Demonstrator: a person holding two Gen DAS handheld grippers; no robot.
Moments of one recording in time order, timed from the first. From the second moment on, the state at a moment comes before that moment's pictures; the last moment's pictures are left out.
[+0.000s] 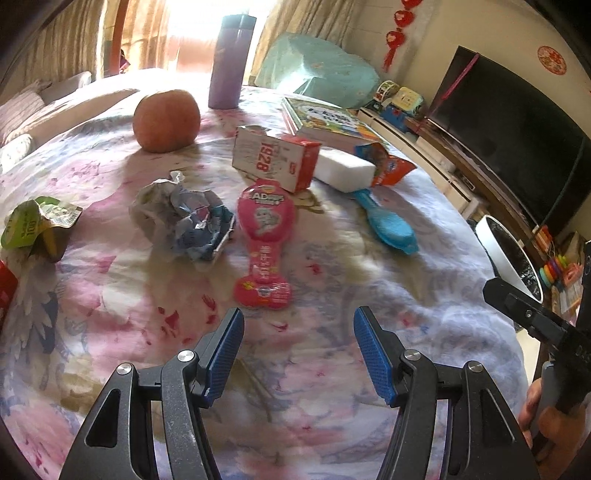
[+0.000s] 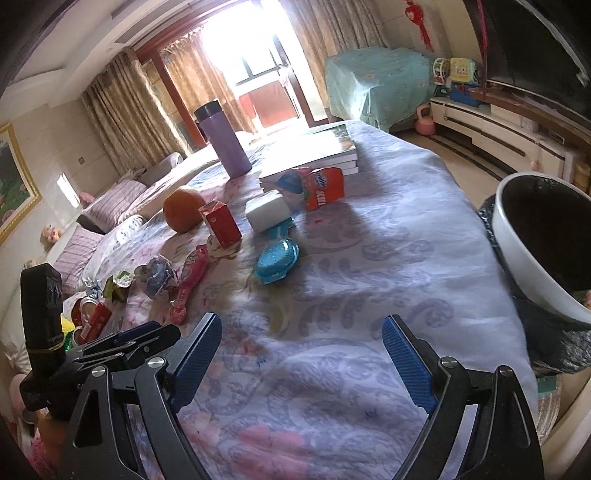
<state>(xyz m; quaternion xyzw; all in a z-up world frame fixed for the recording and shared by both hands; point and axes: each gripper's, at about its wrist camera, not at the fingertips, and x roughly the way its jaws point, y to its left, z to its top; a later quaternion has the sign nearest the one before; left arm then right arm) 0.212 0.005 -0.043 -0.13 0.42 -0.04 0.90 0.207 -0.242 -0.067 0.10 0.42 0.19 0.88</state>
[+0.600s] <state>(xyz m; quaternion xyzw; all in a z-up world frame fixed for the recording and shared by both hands) 0.278 0.012 -0.061 -0.10 0.43 -0.02 0.90 0.266 -0.195 -0.084 0.05 0.44 0.22 0.87</state>
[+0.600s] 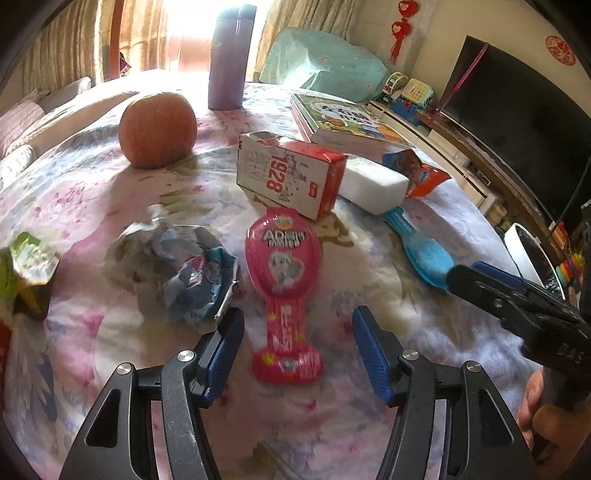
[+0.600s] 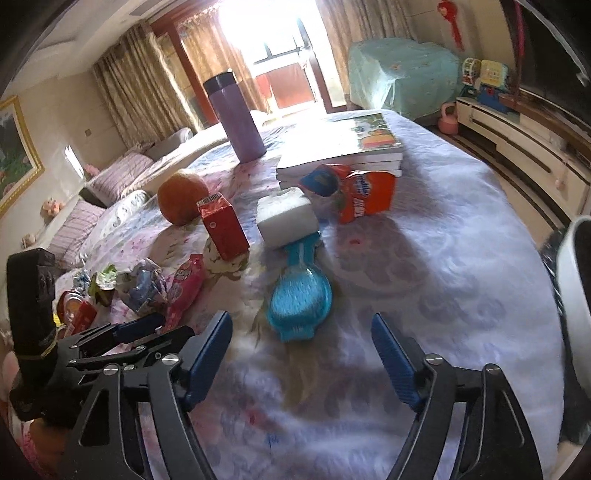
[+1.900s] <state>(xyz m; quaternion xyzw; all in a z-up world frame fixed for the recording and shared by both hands) 0.268 -0.067 -0.059 -0.06 0.43 -0.14 0.89 0.214 -0.288 -0.078 0.09 0.44 0.16 0.88</state>
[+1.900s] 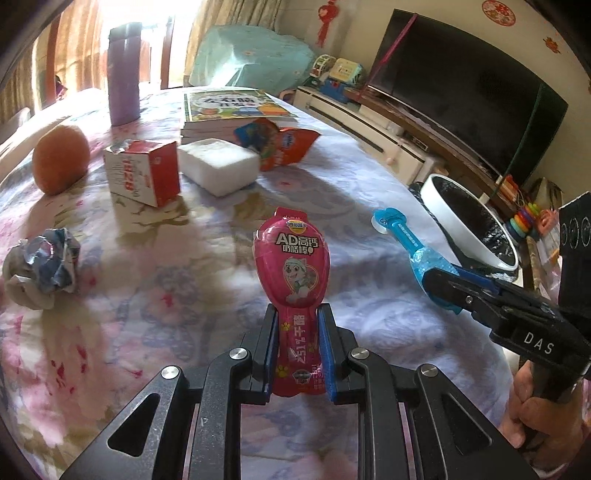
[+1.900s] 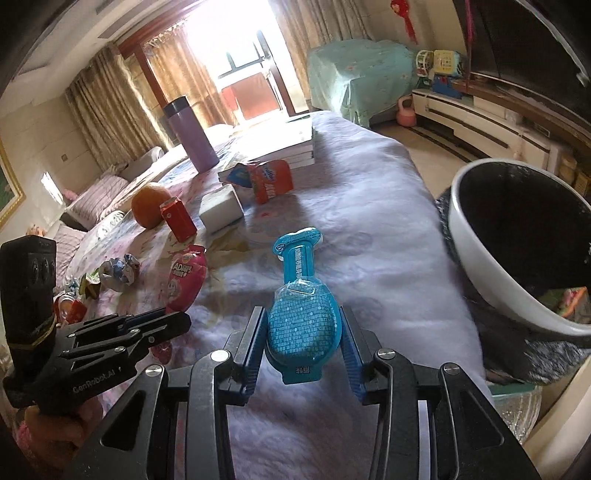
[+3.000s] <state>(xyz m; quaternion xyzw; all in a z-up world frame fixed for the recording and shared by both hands) 0.261 -0.119 -0.044 -0.04 0.43 -0.18 0.88 0.194 -0.319 -0.061 0.08 0.42 0.13 0.89</state>
